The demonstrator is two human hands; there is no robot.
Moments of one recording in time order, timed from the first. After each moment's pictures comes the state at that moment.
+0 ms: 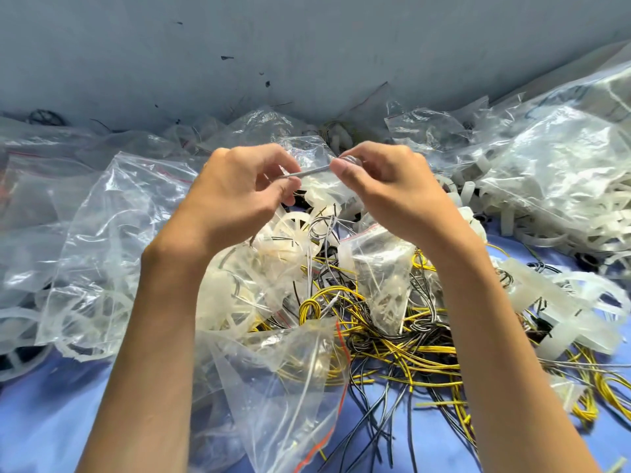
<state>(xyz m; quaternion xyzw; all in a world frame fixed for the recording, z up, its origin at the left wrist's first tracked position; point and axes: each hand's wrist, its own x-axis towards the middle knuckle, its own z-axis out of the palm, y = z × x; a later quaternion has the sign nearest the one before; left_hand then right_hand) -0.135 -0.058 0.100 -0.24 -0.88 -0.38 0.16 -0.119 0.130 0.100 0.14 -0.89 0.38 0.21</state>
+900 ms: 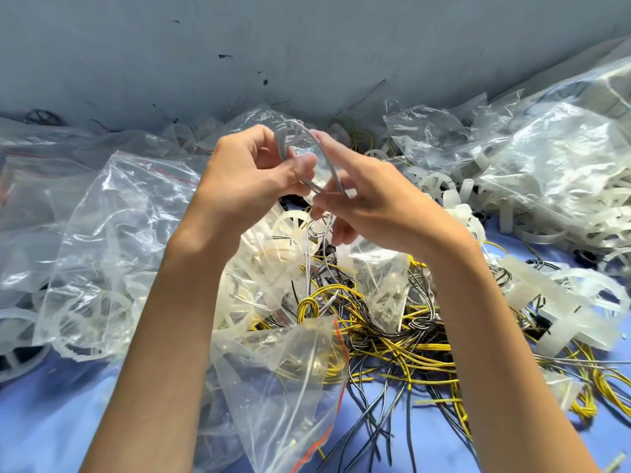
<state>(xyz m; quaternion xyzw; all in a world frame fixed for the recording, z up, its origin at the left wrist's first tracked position) -0.132 -0.037 0.103 -0.17 -0.75 -0.64 0.11 -0.113 0.123 0.098 0.22 -0.87 0.44 0.06</state>
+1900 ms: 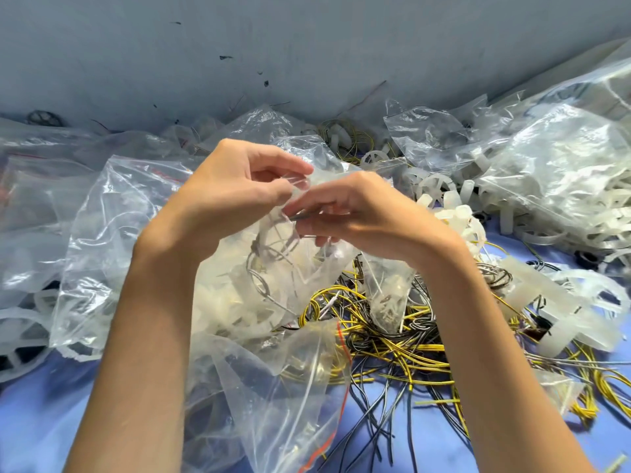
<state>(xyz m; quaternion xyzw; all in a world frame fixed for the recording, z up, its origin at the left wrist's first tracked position) -0.117 -0.049 0.117 -0.20 -0.83 -0.52 0.05 -0.109 0.118 0.096 0.29 -0.87 0.40 0.02</state>
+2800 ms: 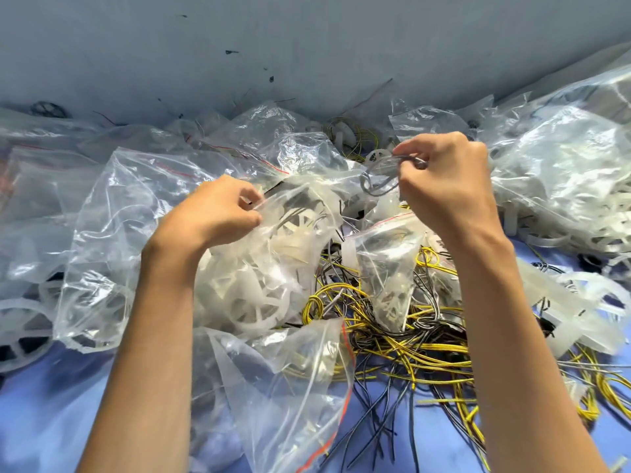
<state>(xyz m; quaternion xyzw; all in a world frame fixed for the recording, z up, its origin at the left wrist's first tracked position) -0.155 -0.082 0.080 -0.05 -0.97 -0.25 0.01 -0.115 0.147 0.105 -0.05 -0.90 0.31 0.32</state>
